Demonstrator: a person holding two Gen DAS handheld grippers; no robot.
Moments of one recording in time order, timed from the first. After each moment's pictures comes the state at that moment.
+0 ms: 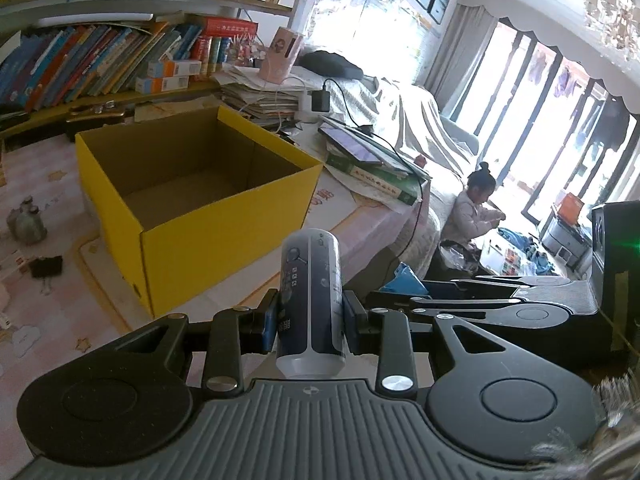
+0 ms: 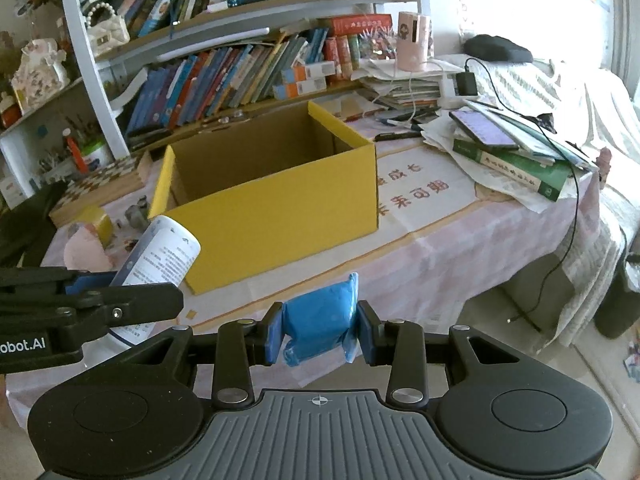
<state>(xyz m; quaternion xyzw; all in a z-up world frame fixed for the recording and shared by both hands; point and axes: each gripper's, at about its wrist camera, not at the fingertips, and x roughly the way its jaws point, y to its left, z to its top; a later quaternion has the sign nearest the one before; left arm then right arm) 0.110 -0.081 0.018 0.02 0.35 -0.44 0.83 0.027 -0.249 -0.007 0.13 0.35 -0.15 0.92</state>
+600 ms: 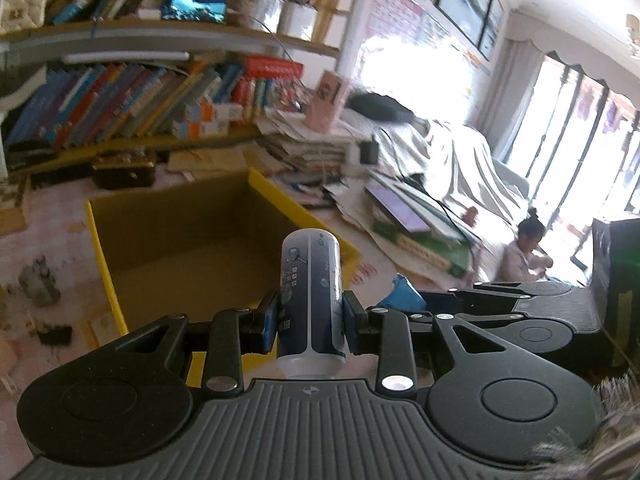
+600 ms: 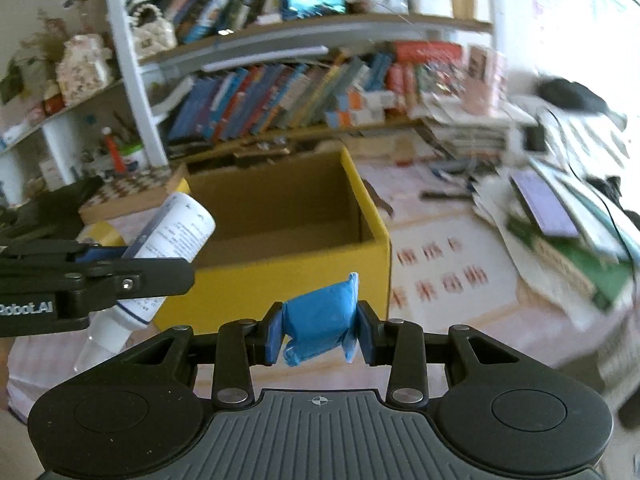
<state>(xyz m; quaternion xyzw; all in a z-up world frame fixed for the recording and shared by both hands) 0.154 -0.143 0.049 0.00 0.30 -0.36 0.88 0.097 -0.324 0.013 0.07 0.32 -0.03 0.94</state>
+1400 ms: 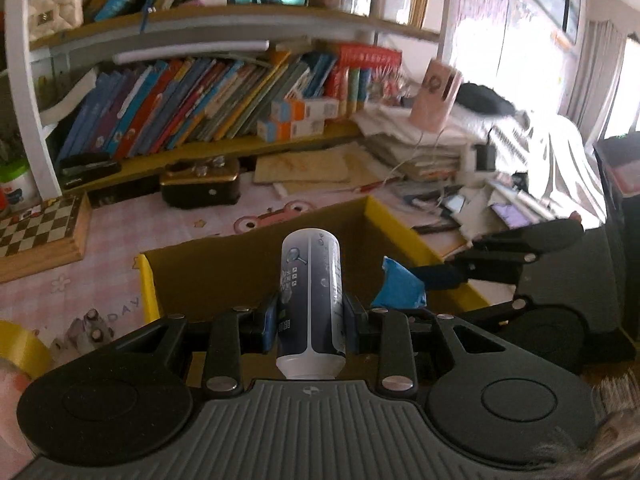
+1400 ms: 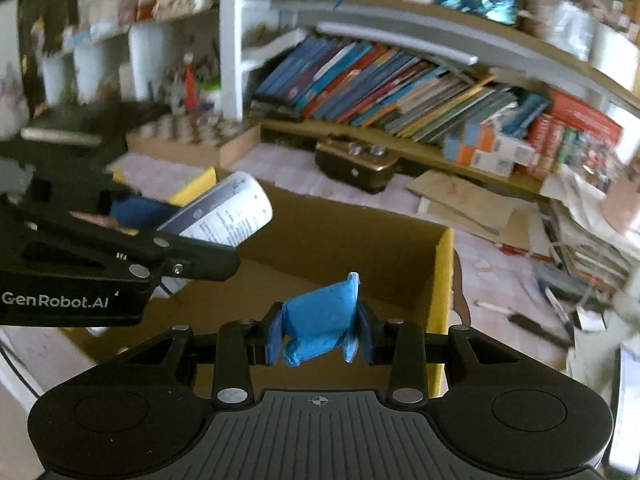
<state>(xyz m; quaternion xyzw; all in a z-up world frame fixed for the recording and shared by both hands) 0.281 -0.185 0.031 0.06 0.33 -0.23 0.91 0.263 -0.320 -0.007 -0.10 0.35 0.14 0.92</state>
